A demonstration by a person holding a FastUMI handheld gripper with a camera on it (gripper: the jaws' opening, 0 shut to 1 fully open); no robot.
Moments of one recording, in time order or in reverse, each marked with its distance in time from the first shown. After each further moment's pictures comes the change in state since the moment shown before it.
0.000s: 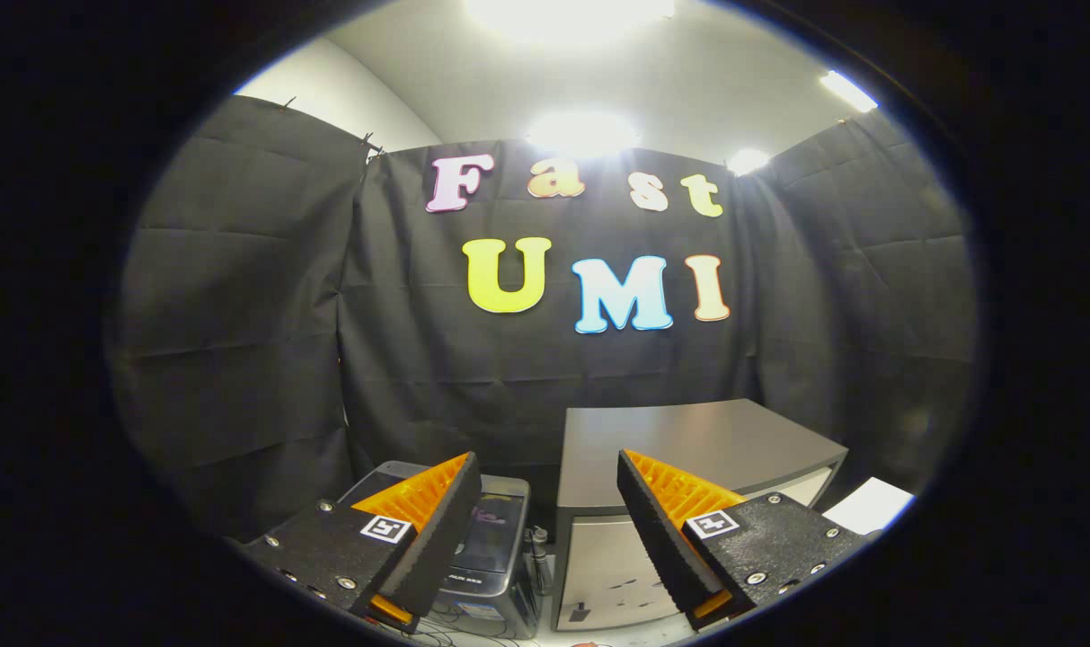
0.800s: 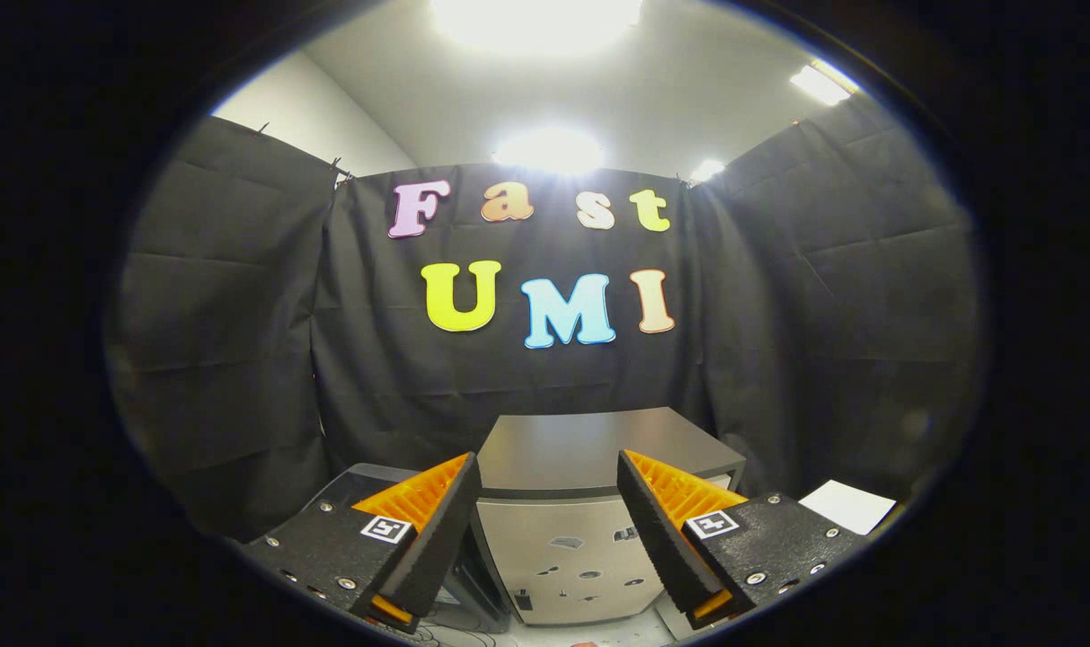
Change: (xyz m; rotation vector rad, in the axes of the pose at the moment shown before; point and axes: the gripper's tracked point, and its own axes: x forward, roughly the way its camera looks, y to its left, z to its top) arm -0.083 -0.097 0.015 0.038 -0.039 -0.065
